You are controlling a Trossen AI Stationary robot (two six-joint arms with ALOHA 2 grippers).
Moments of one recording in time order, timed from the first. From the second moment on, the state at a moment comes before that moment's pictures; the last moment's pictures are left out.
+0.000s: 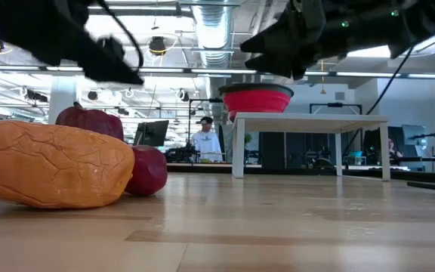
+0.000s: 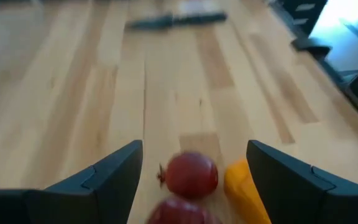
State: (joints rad) left arm -0.53 1.38 0.54 0.29 -0.42 -0.21; right arm 0.19 1.48 0.58 0.77 0.38 0.05
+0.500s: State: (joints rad) left arm -0.54 1.41 0.54 0.10 -0.40 -0.31; right arm 0.20 1.54 0.59 0.82 0.37 0.08
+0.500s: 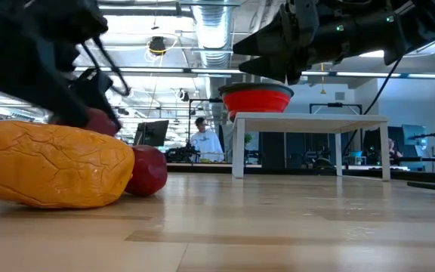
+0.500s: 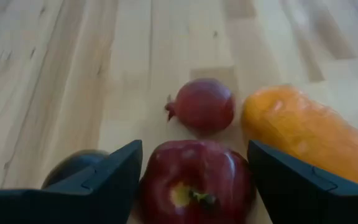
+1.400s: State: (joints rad) left arm -0.51 1.35 0.55 0.13 -0.50 -0.32; right arm 0.19 1.55 0.59 0.70 0.36 0.13
